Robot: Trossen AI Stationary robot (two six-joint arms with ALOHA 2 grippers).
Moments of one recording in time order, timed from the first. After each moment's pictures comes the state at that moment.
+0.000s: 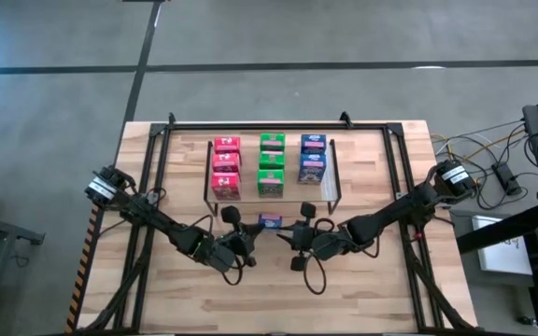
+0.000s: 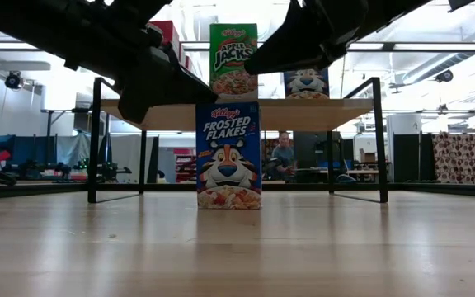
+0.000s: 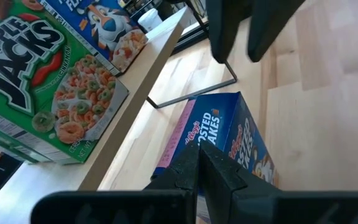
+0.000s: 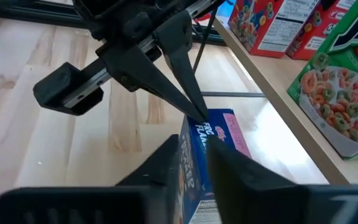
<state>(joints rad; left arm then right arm) -0.50 1.74 0.77 0.48 -1.01 0.17 0.41 1.67 0.94 0.26 0.62 0.08</state>
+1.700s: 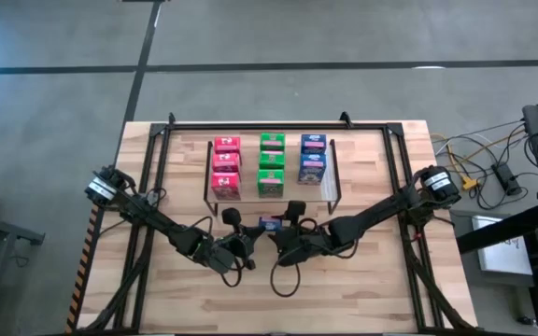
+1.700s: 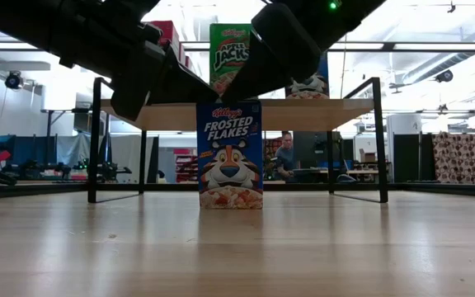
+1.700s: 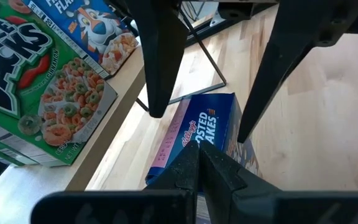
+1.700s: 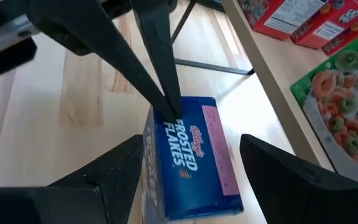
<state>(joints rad) -0.51 1.74 0.77 0.48 -0.98 0.16 0.37 1.82 1.19 -0.08 0.67 0.03</state>
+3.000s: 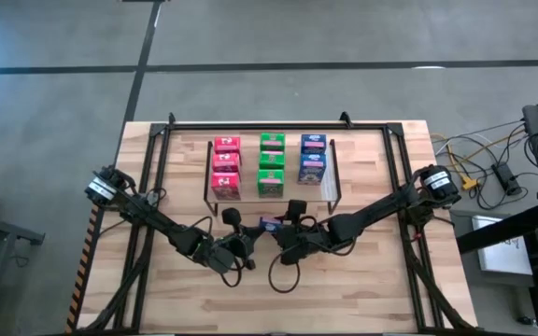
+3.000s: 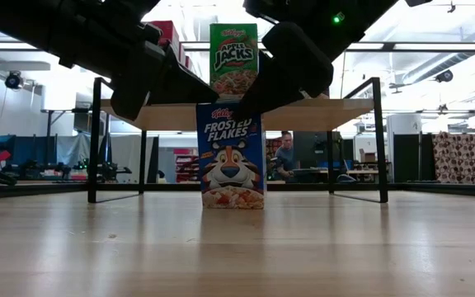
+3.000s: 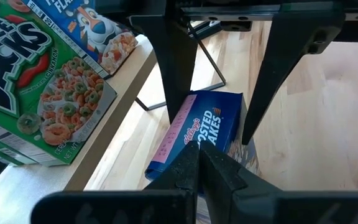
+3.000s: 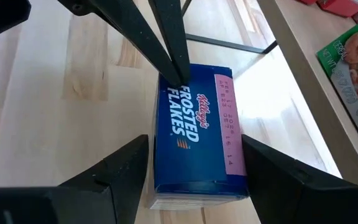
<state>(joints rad) -0.51 1.74 0.77 0.49 -0.98 0.15 0.35 1.82 1.17 -0.15 0.60 0.07</state>
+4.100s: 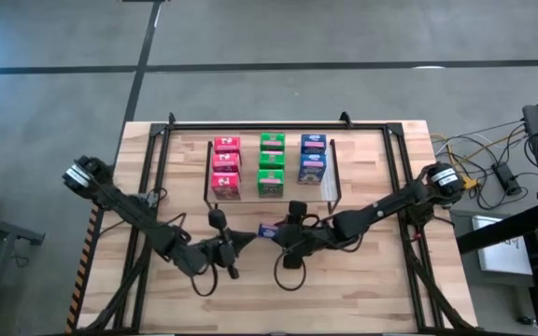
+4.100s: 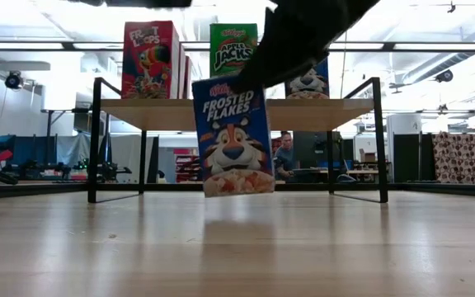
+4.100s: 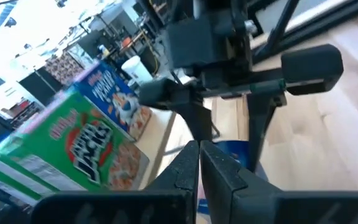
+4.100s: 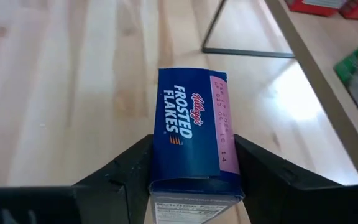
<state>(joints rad) -0.63 1.49 0.77 0.44 -0.99 0.34 0.35 1.75 1.17 -0.15 0.47 0.15</state>
